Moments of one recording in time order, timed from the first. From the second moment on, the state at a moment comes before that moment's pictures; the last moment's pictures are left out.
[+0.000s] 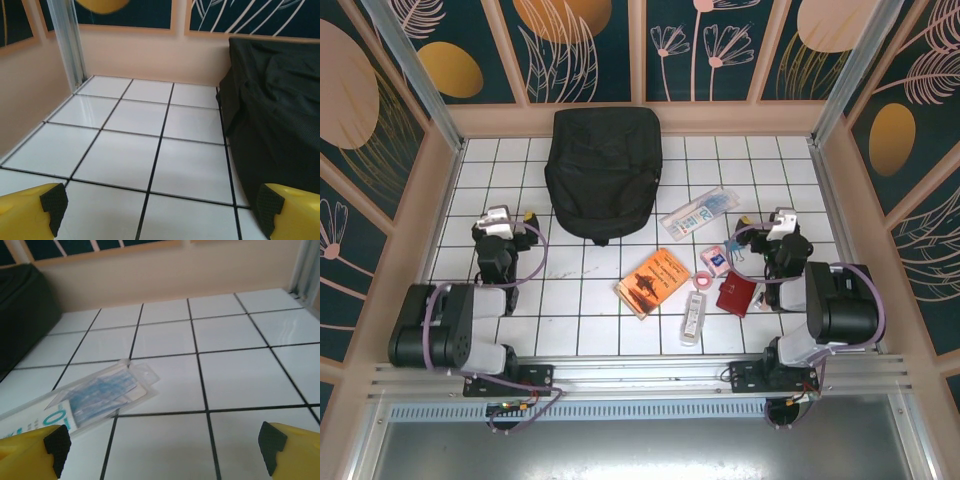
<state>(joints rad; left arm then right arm) -0.02 1.38 0.25 1.00 -0.15 -0.08 -0.05 1.50 0.24 1.05 -0.15 0.08</state>
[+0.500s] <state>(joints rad) -0.29 1.11 1.06 0.03 -0.17 -0.31 0.75 1.06 0.96 0.22 0.26 0.15</state>
